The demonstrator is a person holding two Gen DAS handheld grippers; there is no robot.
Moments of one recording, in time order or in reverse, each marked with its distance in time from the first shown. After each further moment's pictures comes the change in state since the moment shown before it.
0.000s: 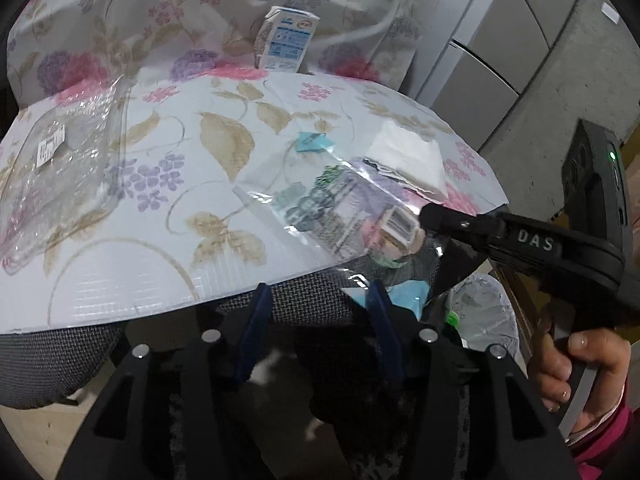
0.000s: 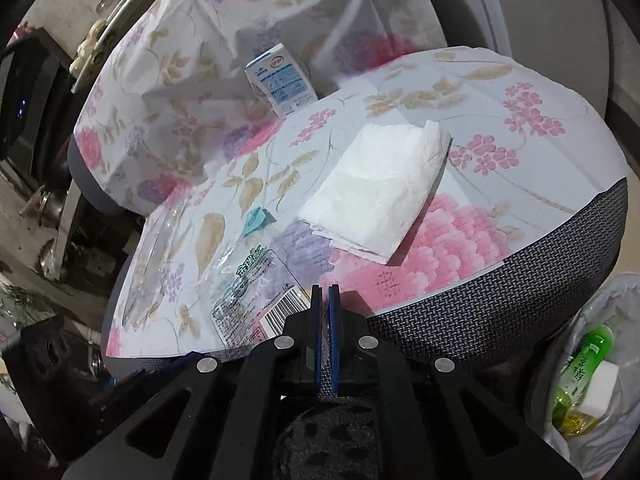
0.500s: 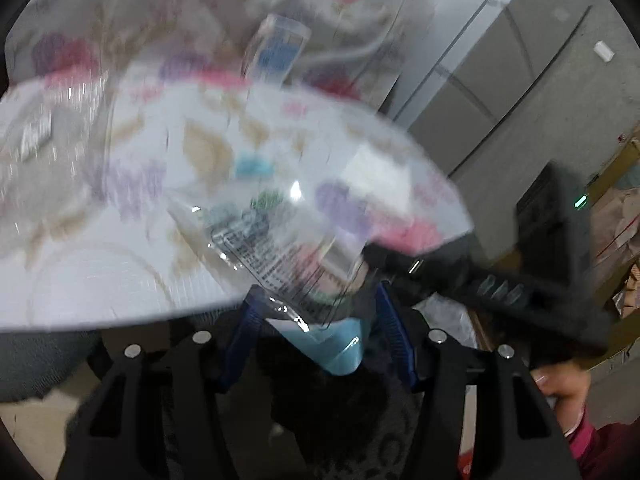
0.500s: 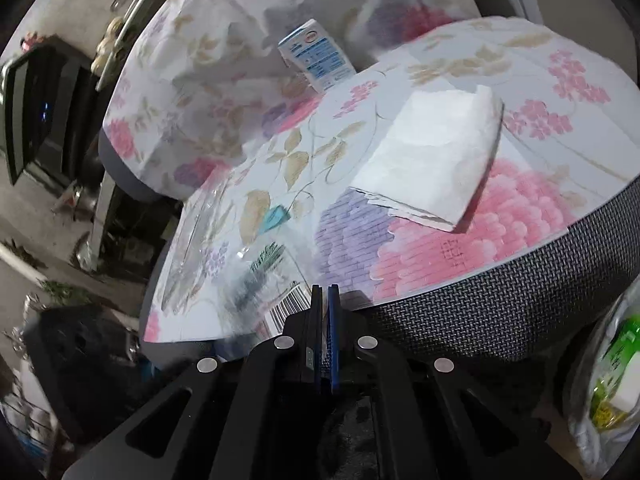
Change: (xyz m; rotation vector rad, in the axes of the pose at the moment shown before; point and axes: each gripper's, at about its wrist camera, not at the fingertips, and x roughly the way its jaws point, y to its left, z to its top) left arm -0.022 0.008 0.012 -0.081 -0.085 -0.164; right arm 0.007 0.014 -0.007 0.009 0.074 0.153
